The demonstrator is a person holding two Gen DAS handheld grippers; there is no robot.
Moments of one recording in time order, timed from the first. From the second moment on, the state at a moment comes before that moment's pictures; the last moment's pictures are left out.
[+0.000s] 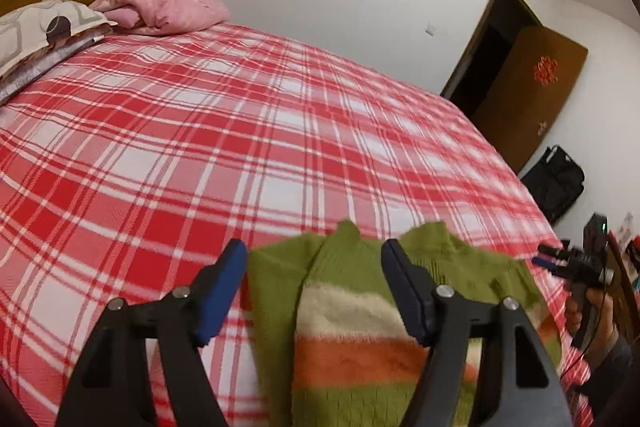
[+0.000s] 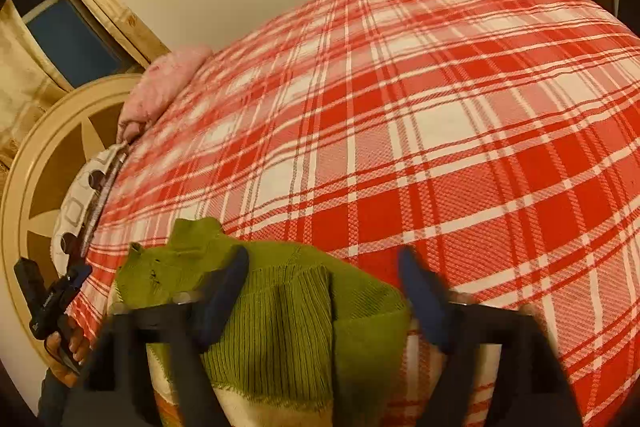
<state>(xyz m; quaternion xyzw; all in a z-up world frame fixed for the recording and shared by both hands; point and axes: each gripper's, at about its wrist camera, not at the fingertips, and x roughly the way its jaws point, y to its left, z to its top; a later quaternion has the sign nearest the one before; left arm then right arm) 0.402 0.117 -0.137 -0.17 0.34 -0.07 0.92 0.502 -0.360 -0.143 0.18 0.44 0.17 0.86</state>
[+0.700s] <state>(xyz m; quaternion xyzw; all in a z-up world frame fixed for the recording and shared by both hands) 0.350 0.103 -0.176 -0.09 0.40 -0.02 0.91 0.512 -0.326 -0.155 0.02 0.46 0.09 0.89</state>
